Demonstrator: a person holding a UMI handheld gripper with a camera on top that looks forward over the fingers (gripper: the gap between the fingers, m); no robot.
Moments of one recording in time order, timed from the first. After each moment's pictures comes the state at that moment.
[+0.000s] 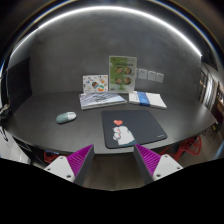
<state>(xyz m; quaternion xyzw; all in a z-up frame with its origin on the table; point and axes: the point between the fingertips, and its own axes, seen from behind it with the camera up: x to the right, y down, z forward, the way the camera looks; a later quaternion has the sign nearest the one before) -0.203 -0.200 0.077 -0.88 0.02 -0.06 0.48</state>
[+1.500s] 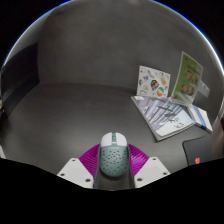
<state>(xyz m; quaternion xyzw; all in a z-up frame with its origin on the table) -0.476 0.078 -0.011 -0.90 -0.07 -0.04 0.42</state>
